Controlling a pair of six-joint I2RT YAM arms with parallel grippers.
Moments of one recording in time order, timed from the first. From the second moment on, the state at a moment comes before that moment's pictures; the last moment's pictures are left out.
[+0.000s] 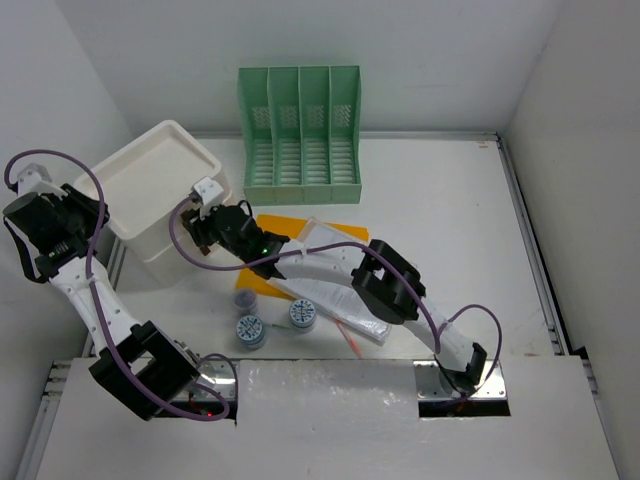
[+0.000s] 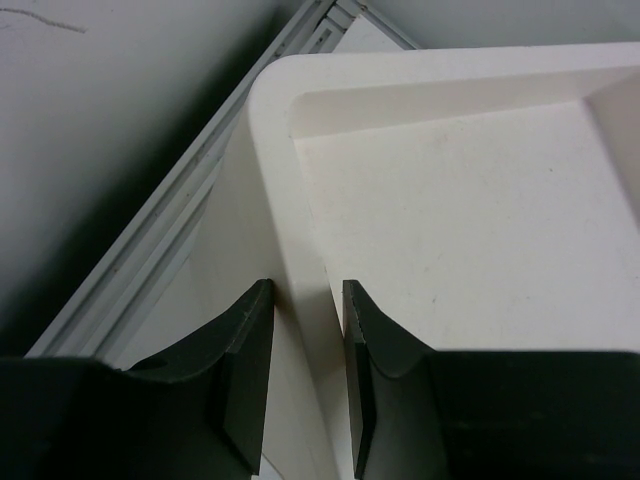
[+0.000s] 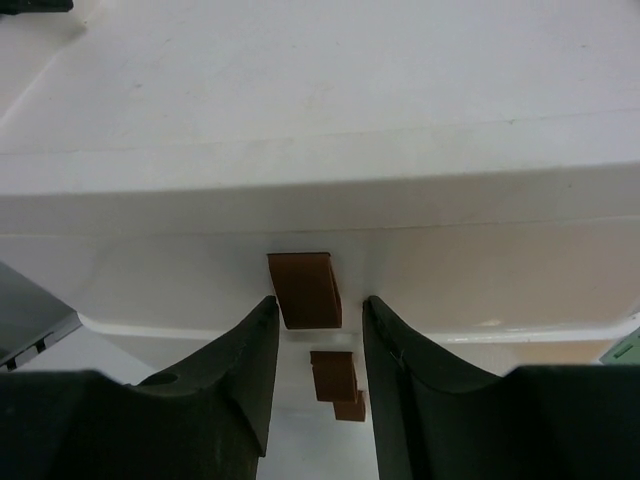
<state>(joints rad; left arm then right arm) 0.80 1.10 1.00 -0.35 0.43 -0.23 1.10 2.36 1.86 0.42 0.21 0.14</state>
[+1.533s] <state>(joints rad) 0.80 1.16 1.00 -0.26 0.39 -0.39 1.17 2.24 1.69 0.49 0.34 0.10</state>
